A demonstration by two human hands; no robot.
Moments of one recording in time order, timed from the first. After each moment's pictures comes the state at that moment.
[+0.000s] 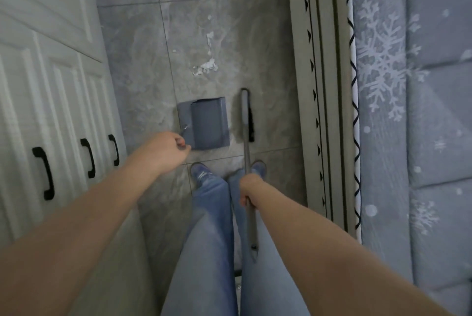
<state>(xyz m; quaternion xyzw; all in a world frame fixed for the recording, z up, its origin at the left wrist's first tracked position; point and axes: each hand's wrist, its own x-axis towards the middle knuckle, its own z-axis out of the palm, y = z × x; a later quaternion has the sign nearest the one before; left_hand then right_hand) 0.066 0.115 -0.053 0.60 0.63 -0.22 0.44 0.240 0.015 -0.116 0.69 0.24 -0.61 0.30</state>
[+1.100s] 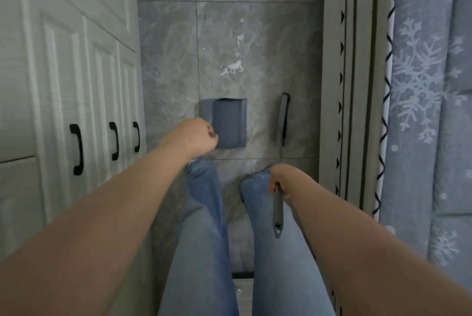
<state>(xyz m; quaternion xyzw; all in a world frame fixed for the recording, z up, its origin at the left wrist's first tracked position) 0.055 0.123 -0.072 0.59 0.64 -0.23 0.43 0.267 0.032 -0.130 0.61 0.31 -0.61 0.40</state>
